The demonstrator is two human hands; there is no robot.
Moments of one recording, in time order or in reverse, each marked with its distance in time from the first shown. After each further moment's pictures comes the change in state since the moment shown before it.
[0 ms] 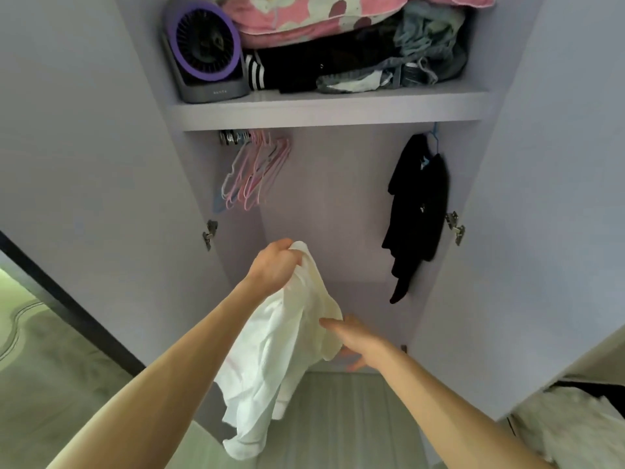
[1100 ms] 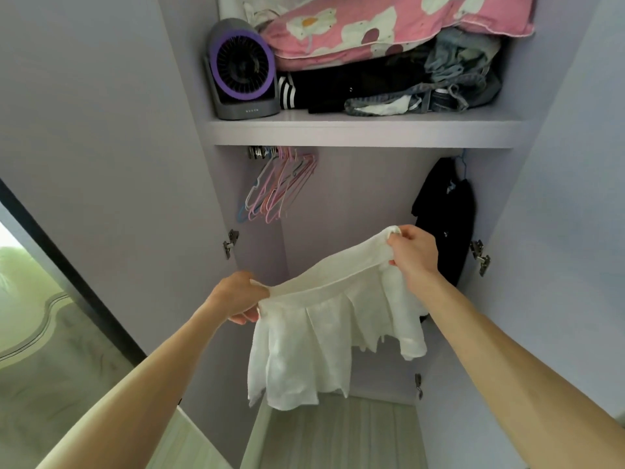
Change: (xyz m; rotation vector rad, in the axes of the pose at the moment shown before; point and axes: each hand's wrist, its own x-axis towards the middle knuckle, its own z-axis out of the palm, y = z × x) left_hand 0.006 -0.051 -0.054 0.320 -0.024 -0.278; right_hand -0.006 -0.122 -0.105 0.329 0.562 -0.625
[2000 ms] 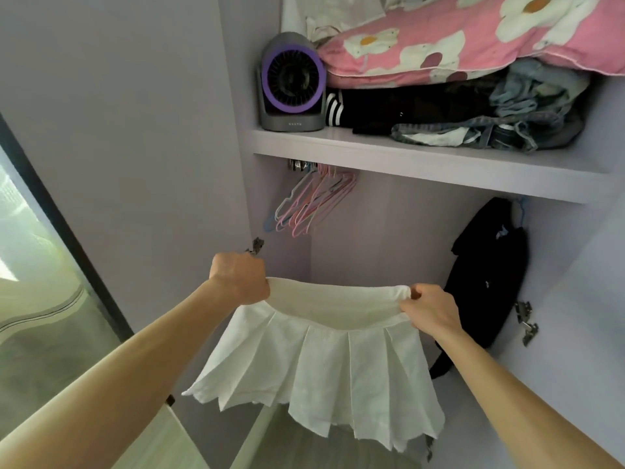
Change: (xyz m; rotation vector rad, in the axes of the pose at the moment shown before) left_hand 0.022 0.042 -0.031 0.894 0.265 -0.007; right_hand 0.053 0.034 -0.001 -0.704 -0.346 -0.083
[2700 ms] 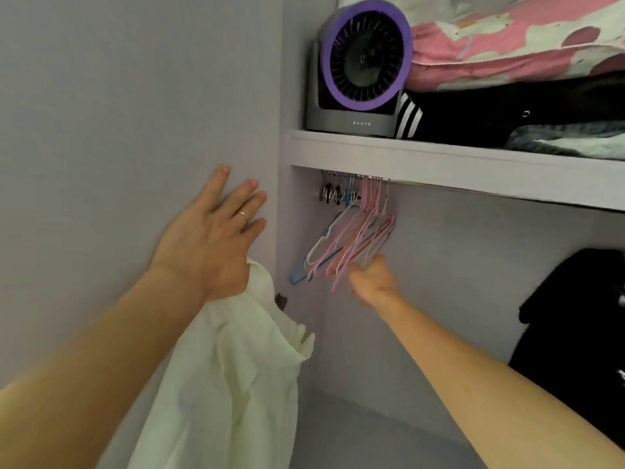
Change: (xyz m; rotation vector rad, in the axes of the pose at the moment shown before) left_hand 0.167 -0.125 0.042 0.683 0.483 -0.001; right_hand 0.243 -0.192 0.221 0.197 0.035 -0.092
